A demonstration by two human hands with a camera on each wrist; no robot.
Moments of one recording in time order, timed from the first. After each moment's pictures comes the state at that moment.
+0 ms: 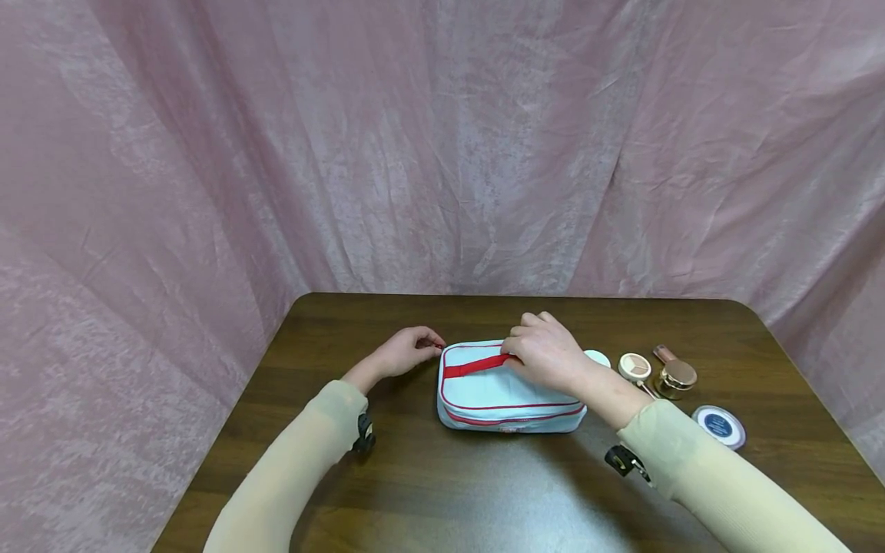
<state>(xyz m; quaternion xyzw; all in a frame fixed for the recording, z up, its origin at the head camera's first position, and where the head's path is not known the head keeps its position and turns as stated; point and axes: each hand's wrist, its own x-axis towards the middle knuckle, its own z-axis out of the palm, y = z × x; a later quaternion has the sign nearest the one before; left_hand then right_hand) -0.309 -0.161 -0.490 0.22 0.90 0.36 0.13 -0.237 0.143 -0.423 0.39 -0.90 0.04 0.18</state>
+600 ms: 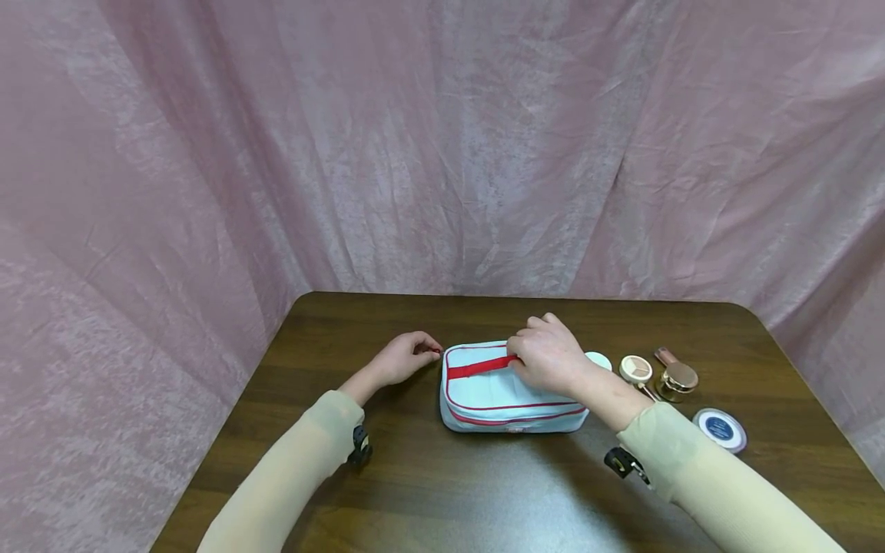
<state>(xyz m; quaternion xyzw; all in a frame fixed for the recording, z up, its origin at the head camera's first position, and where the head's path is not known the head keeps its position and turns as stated) -0.292 -0.160 -0.491 0.21 0.91 0.36 0.10 -0.233 0.146 -0.422 0.35 -0.92 0.04 0.16</state>
